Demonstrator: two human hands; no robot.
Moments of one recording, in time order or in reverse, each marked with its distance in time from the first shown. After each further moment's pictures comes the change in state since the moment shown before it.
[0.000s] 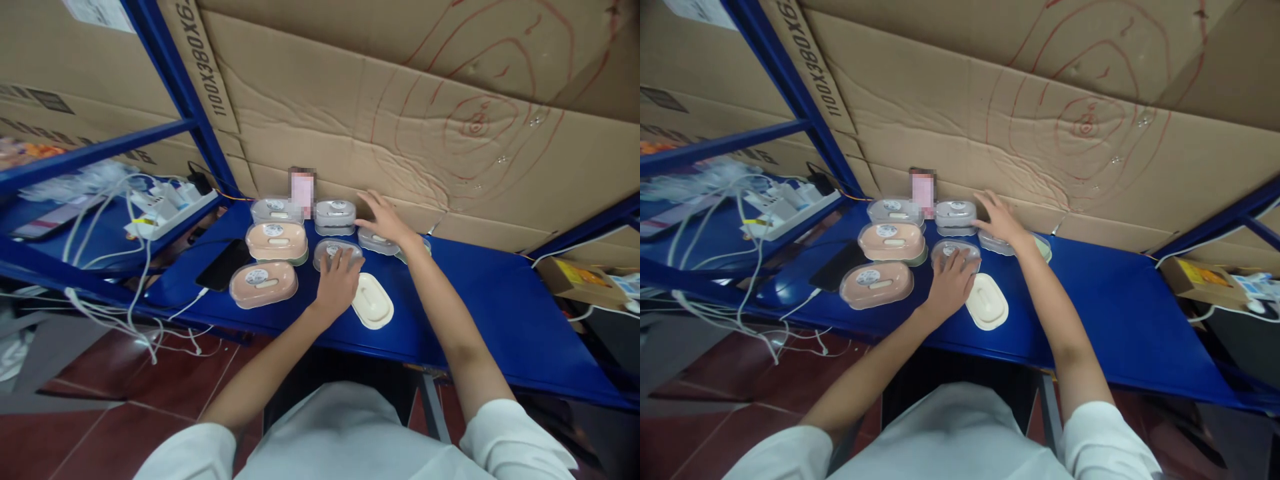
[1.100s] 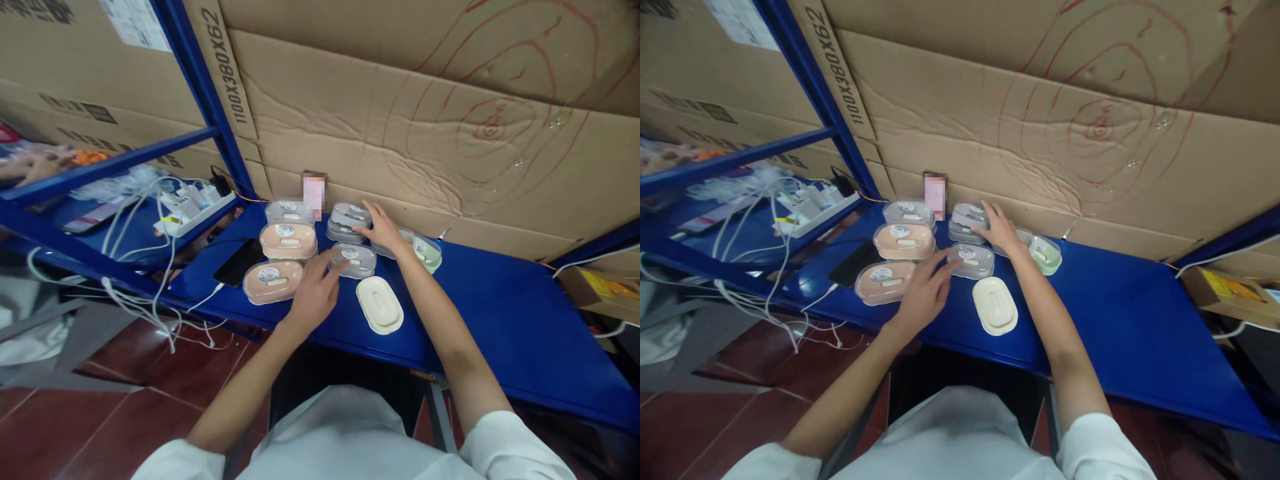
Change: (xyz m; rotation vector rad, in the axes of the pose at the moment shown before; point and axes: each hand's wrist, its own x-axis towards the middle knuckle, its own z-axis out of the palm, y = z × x) left_hand -0.040 -0.042 -0.041 -0.146 0.232 0.028; right_hand 0.008 -0.010 0.046 0.131 0.037 0.149
